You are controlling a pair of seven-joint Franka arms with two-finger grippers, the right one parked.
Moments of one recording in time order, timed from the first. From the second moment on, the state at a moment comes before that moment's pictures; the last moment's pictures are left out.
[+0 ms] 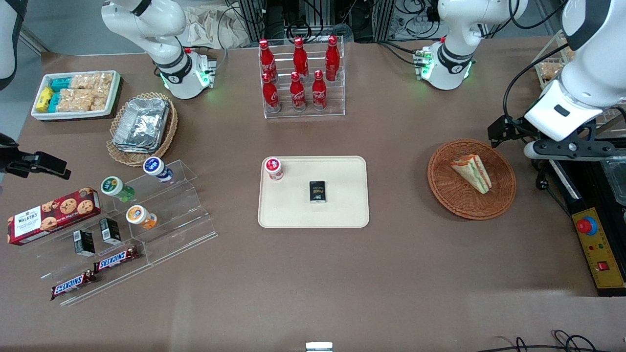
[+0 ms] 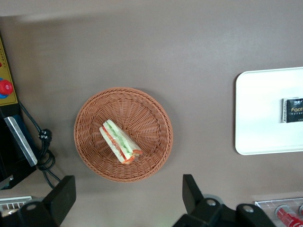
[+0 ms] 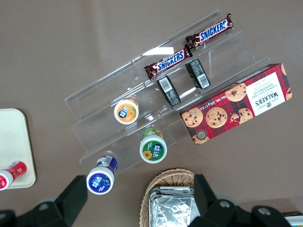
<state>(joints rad) -0.09 0.00 -0.08 -1.63 0.02 1.59 -0.07</state>
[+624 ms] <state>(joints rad) -0.09 0.02 -0.06 -1.72 0.02 1.58 -0.29</state>
